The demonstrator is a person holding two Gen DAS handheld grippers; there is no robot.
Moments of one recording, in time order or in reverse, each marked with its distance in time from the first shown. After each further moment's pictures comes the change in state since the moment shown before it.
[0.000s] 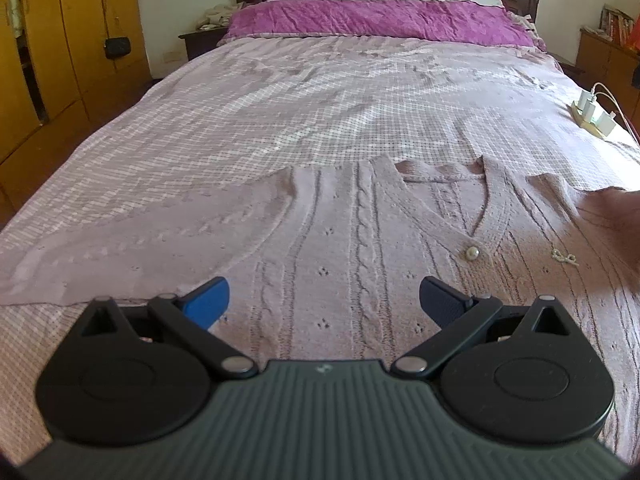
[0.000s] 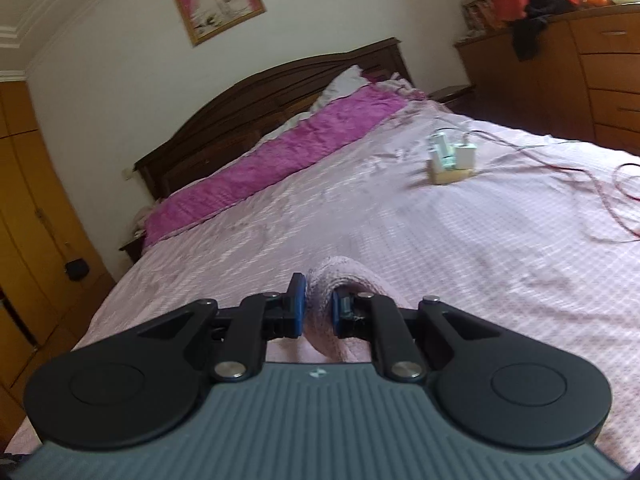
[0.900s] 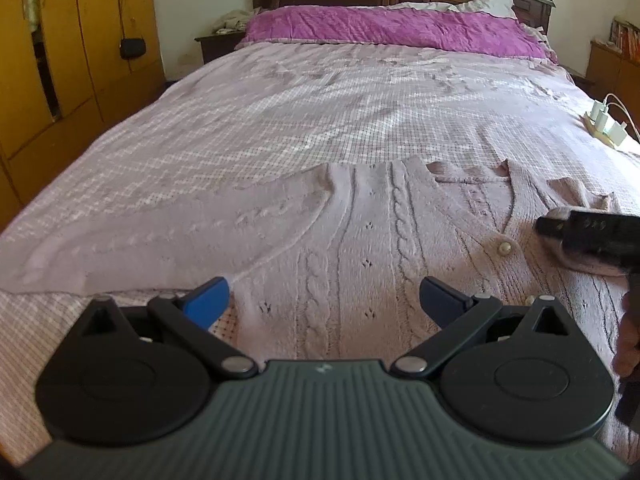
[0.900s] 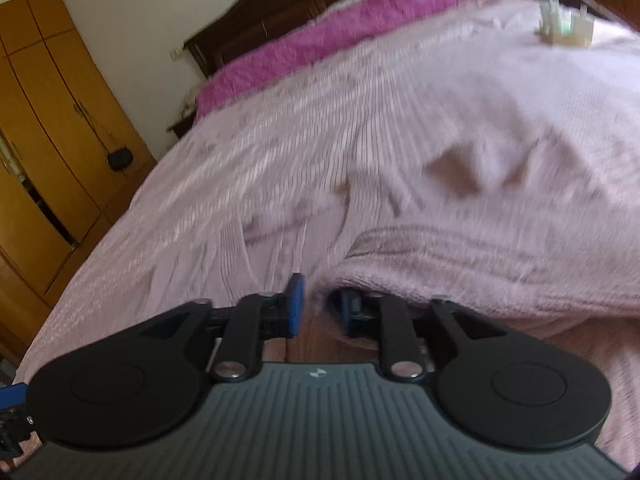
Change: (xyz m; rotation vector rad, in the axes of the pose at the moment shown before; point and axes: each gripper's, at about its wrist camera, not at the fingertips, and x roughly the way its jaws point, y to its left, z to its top) left arm 0.000 0.032 -0.016 -0.030 -0.027 0.020; right arm 0.116 0.125 -0.154 -0.057 0.381 0.137
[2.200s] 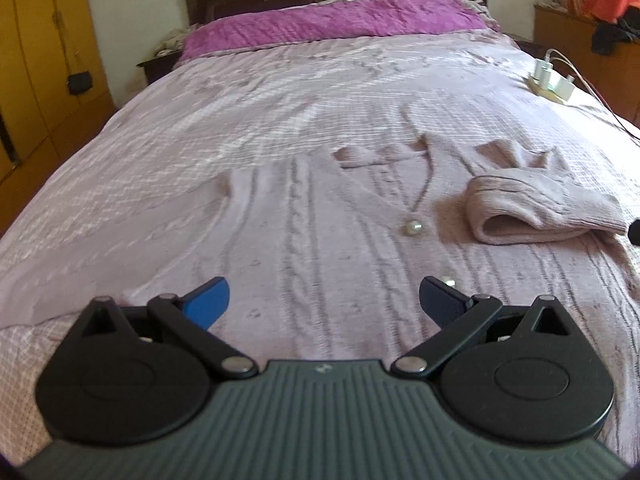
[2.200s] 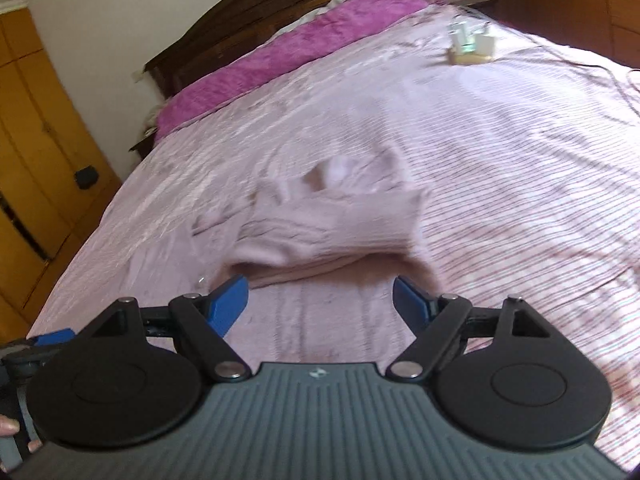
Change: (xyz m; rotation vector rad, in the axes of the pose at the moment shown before) left arm 0.004 -0.088 -0.010 0.175 -0.013 -0.093; right arm -0.165 -0.080 -0.014 0.054 -0.077 -0.138
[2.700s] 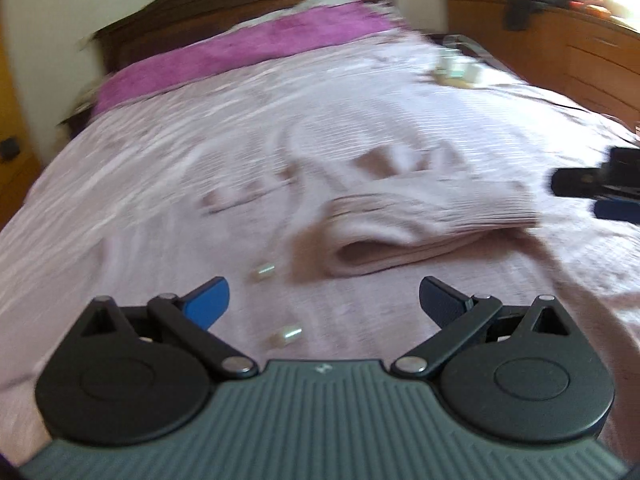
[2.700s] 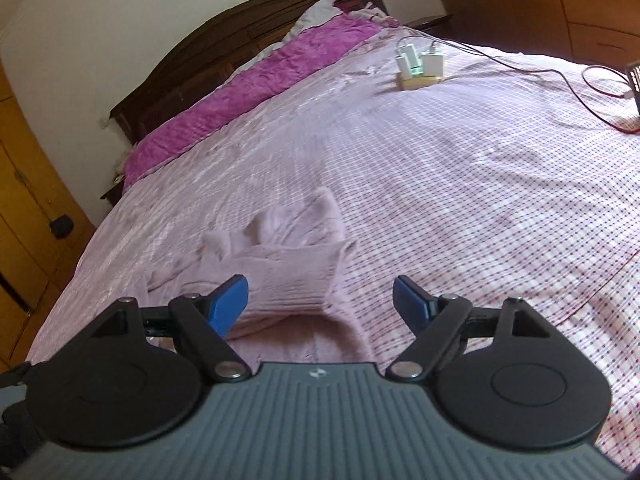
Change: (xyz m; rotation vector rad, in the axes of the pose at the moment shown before) left arm 0.014 -0.097 0.008 0.202 -0.086 -0.203; right arm 0.010 -0.050 0.022 0.092 -0.099 -0.073
